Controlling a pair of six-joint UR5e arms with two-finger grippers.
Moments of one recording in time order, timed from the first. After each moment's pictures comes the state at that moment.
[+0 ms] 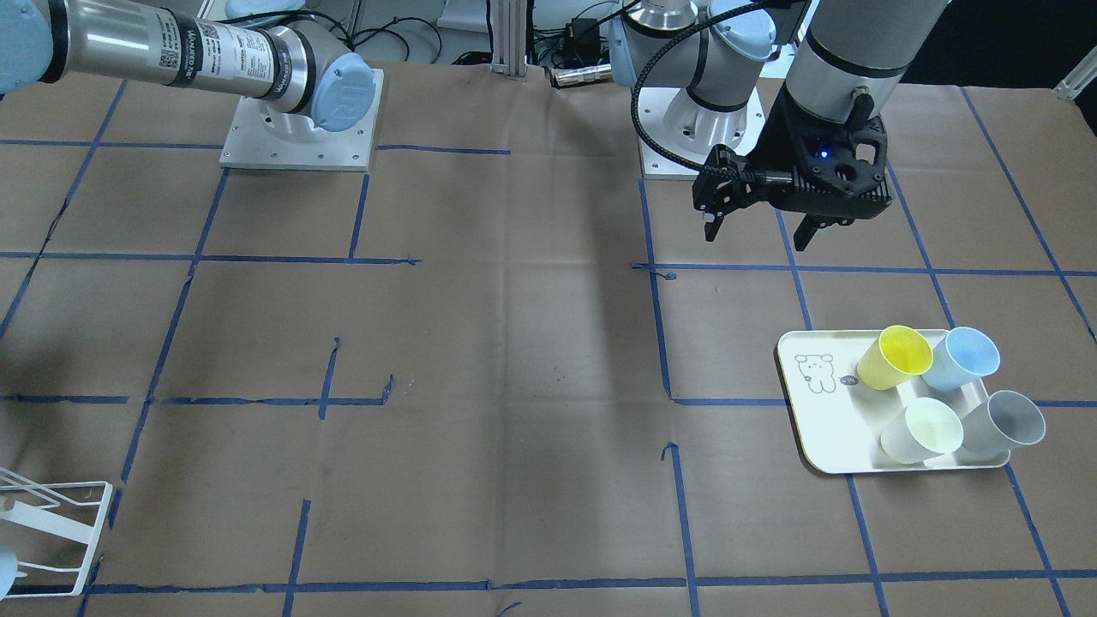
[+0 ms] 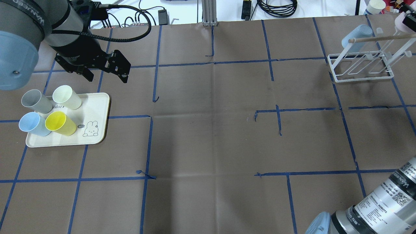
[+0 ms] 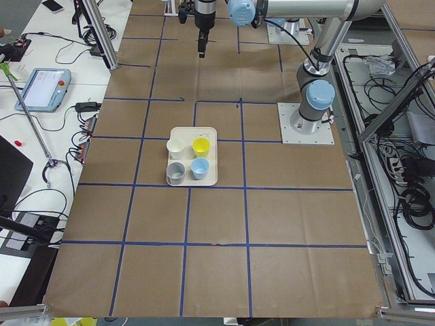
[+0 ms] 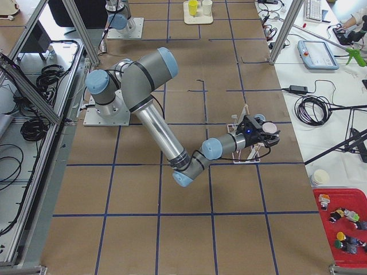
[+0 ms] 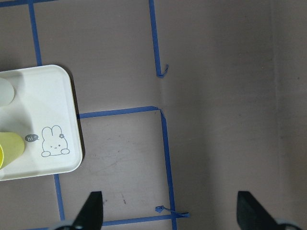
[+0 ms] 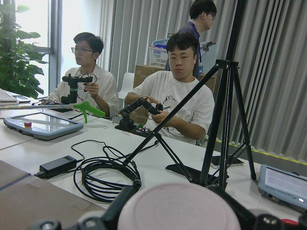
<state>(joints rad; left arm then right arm) -1.53 -1.55 -1.62 -1.47 1.55 0.14 0.76 -0.67 1.33 -3.49 -0.37 -0.44</state>
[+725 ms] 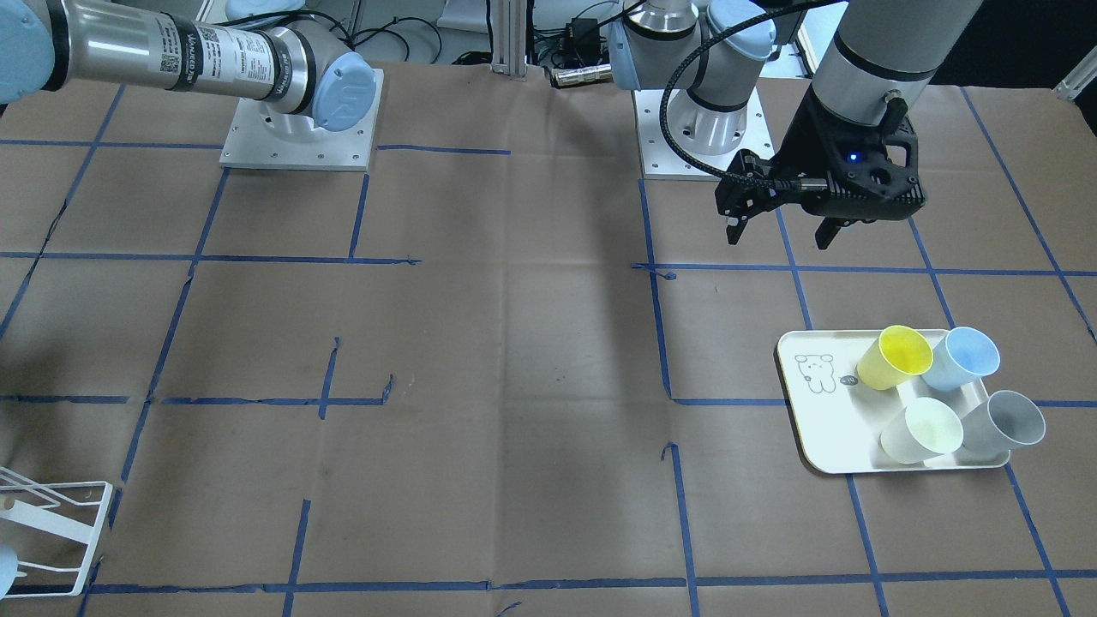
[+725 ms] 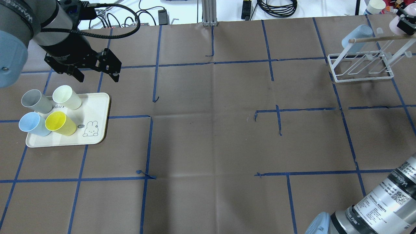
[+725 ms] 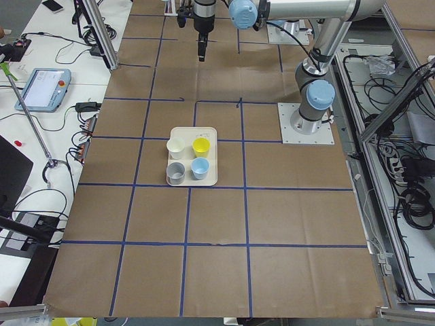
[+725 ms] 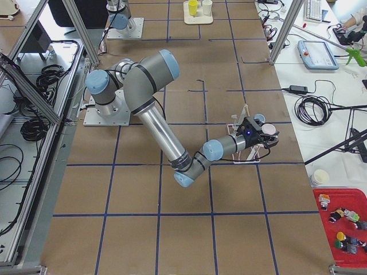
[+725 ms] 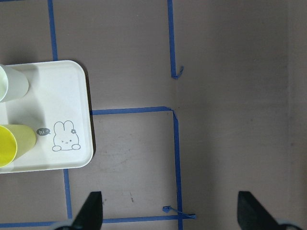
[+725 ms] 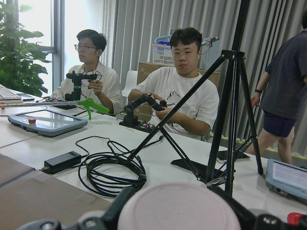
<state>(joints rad) -1.50 -1.55 -1.62 -1.49 1.57 0.11 0.77 -0.65 1.33 -3.49 -0.37 -0.45</state>
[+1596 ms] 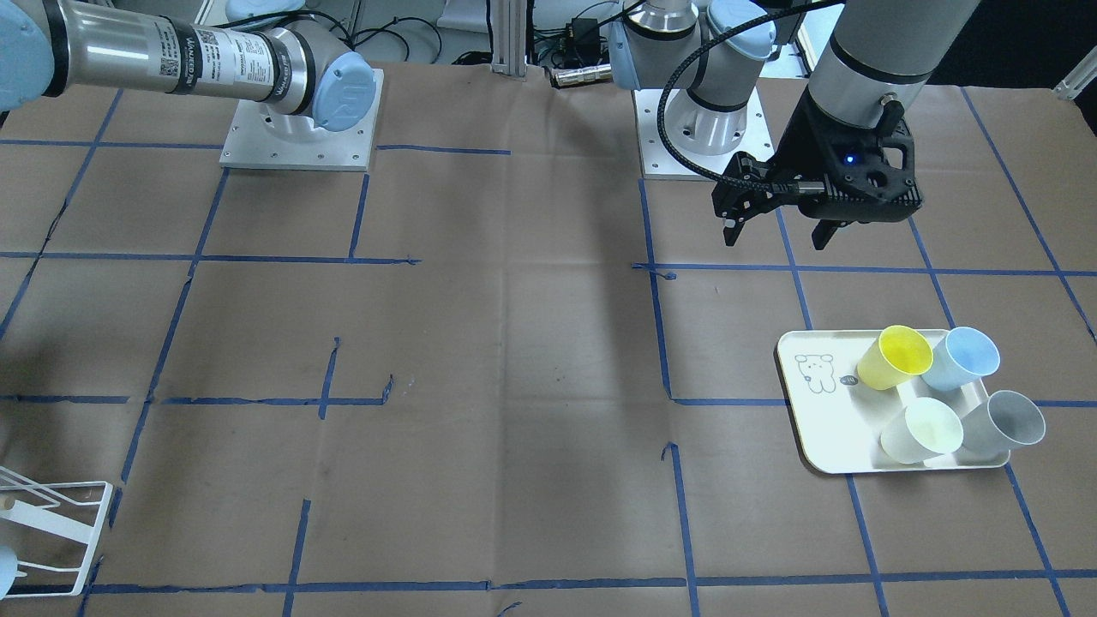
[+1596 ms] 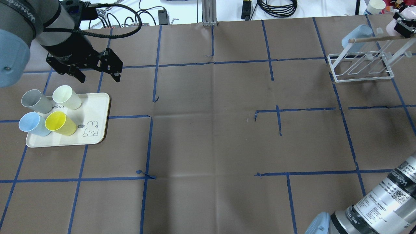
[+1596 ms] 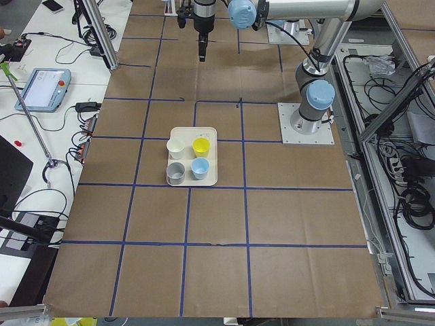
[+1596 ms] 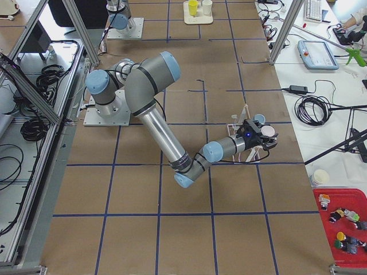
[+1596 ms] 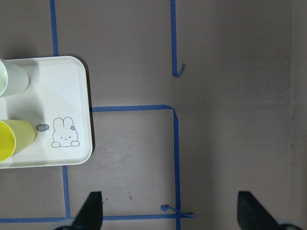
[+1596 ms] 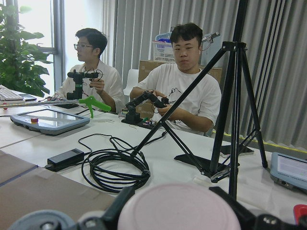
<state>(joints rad) -1.50 -1.55 -1.62 -1.49 1.57 0.10 0.77 -0.63 1.33 -3.48 -0.35 -0.42</state>
